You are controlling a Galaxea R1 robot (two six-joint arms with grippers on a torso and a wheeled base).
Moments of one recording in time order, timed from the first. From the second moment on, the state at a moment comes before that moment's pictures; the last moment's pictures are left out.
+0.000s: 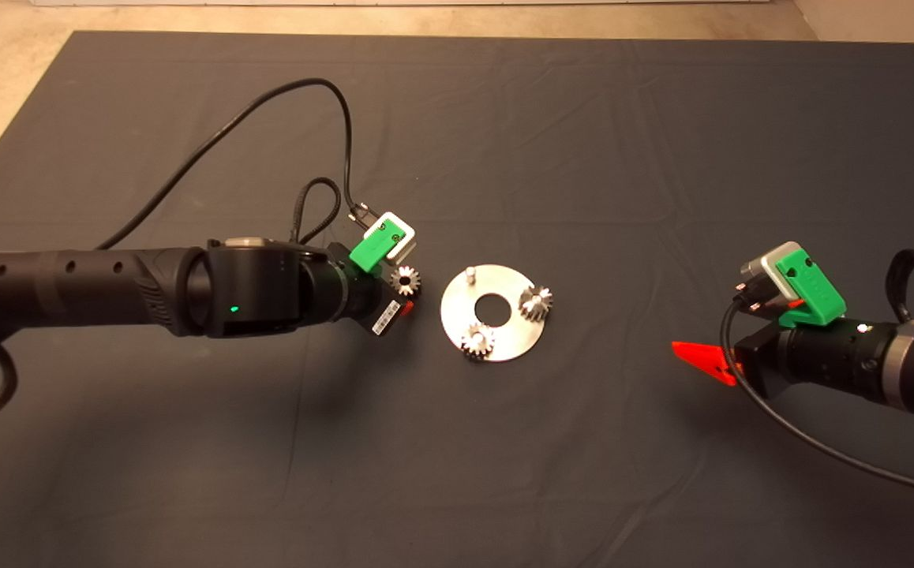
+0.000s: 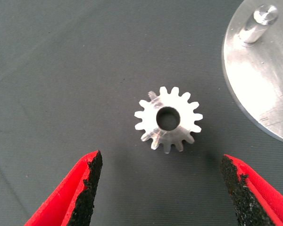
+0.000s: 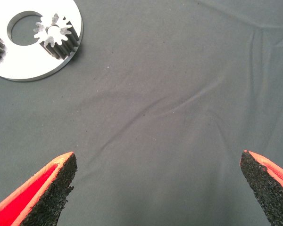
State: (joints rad) left arm -0.19 2.42 -0.88 1.04 1.19 -0.91; right arm 0.14 1.93 -0.42 -1.15 -1.23 1.18
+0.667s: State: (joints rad) left arm -0.19 2.46 -0.98 0.95 1.15 -0.83; right arm 0.14 1.94 -0.41 -1.15 -1.24 1.18
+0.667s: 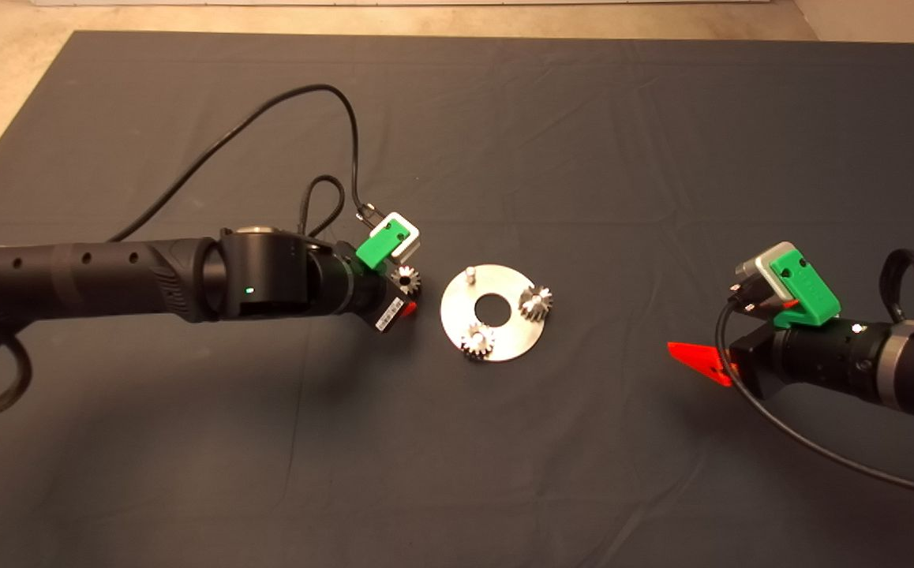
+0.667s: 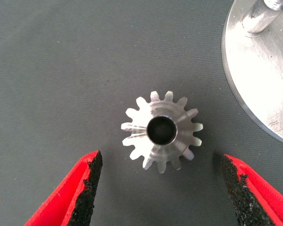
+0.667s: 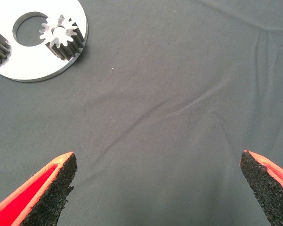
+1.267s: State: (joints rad) left arm -0.19 2.48 -1.01 0.95 1.15 -0.81; right arm 0.15 1.94 -0.41 -1.15 -1.24 1.18
